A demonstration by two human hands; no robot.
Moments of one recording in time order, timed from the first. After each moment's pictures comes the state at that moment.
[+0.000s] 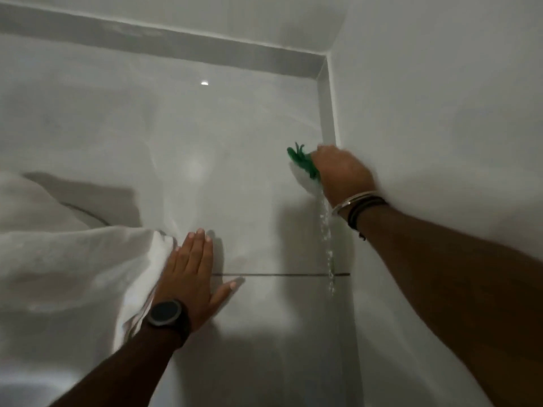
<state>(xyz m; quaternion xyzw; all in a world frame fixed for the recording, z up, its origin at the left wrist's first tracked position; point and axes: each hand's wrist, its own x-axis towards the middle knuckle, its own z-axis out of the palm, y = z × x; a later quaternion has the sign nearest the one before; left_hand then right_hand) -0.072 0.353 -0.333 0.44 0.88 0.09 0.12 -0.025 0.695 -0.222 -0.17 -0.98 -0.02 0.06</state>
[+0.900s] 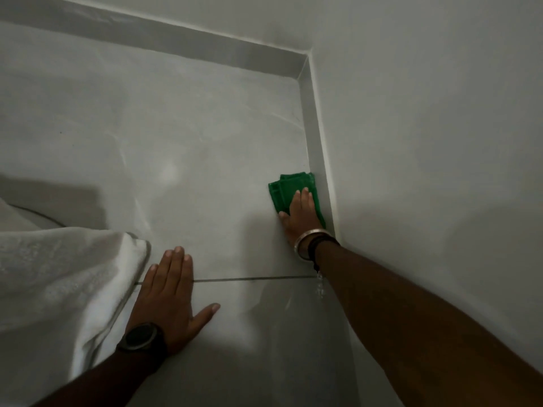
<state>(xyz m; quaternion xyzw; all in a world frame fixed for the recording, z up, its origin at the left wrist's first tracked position) -0.062 0.333 -0.398 0.46 0.88 0.06 0.12 0.001 0.654 -0.358 -0.40 -0.89 0.18 -0.11</state>
